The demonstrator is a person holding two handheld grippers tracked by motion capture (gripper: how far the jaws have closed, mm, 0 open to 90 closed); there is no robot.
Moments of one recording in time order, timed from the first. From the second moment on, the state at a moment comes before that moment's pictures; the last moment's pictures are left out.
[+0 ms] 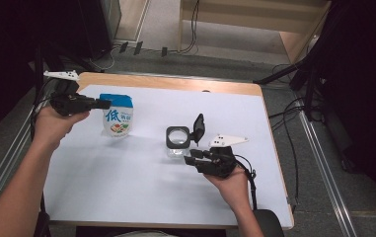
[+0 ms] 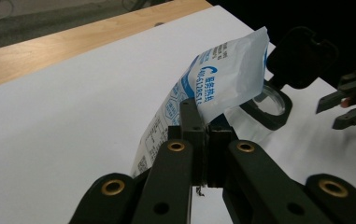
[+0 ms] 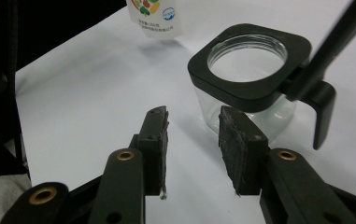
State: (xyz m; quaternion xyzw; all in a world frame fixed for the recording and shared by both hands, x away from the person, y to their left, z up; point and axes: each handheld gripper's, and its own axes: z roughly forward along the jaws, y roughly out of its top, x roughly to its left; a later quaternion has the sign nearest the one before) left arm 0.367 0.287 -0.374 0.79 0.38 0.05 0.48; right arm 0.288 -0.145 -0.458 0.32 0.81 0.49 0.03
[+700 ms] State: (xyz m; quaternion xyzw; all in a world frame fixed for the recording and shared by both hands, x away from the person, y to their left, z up) left arm 0.352 0.267 -0.352 0.79 0.35 0.01 0.50; right arm 0.301 -0.112 -0.436 0.30 0.82 0.48 0.06
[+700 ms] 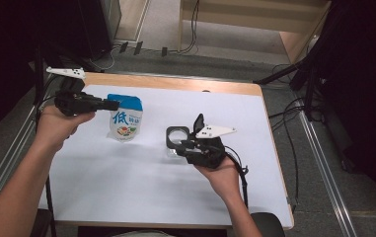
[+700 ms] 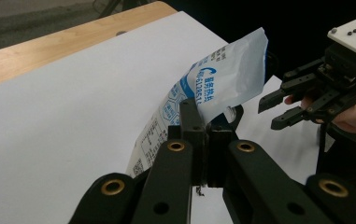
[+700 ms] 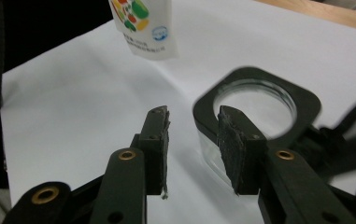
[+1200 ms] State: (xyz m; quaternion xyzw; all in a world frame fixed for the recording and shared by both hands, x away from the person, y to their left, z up) left arm 0.342 0.269 -0.344 0.79 0.35 0.01 0.51; right arm 0.304 -0.039 -0.456 0.29 0.83 0.48 0.04
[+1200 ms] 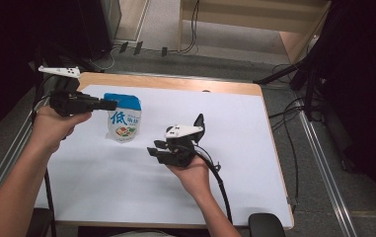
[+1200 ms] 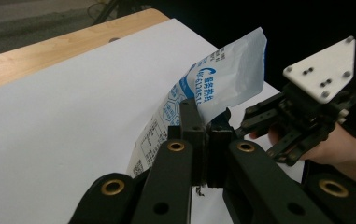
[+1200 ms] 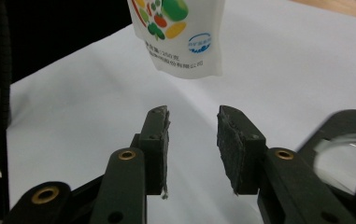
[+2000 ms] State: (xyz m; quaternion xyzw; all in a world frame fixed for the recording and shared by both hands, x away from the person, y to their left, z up) left arm 0.328 0.261 -0.315 0.80 0.33 -0.01 0.51; right arm 0.315 0.024 -0.490 0.30 0.81 0.50 0.09
